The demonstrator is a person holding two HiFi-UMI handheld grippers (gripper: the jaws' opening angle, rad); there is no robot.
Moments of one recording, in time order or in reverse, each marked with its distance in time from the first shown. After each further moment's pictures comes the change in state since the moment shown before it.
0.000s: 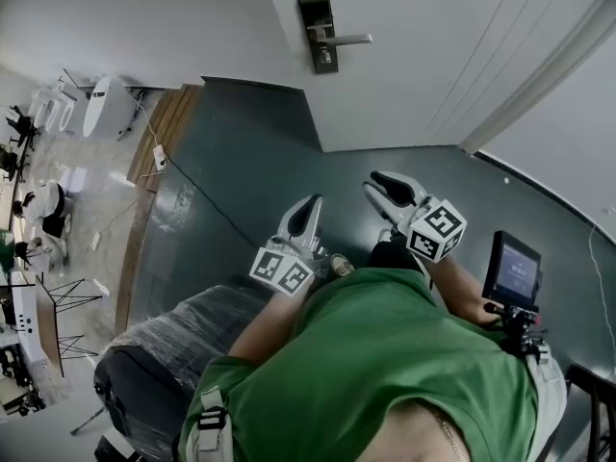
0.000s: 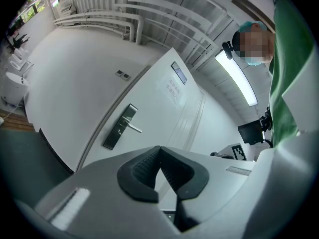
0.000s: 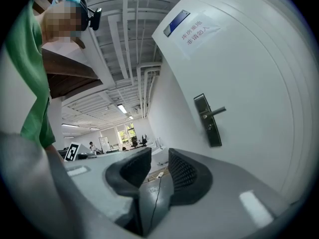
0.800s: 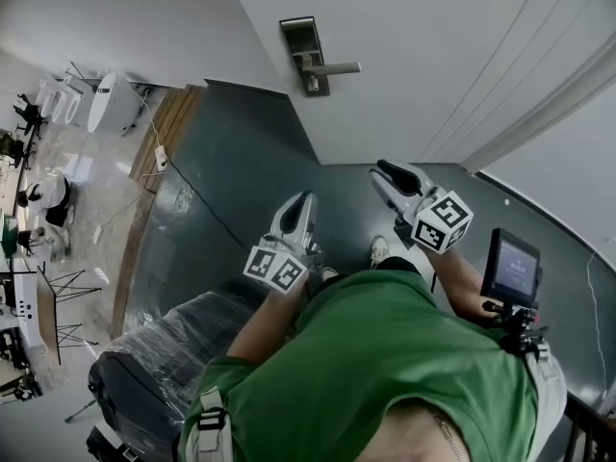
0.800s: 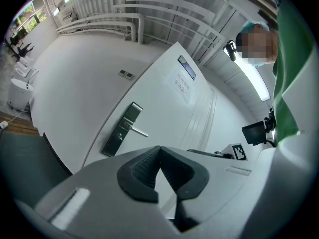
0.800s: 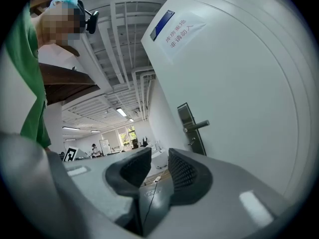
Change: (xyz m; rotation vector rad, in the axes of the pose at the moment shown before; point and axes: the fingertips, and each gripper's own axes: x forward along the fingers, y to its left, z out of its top) left arm 0.111 0.020 0.011 0.017 -0.023 0.105; right arm 0.011 -0.128 0.070 0.012 -0.019 0.029
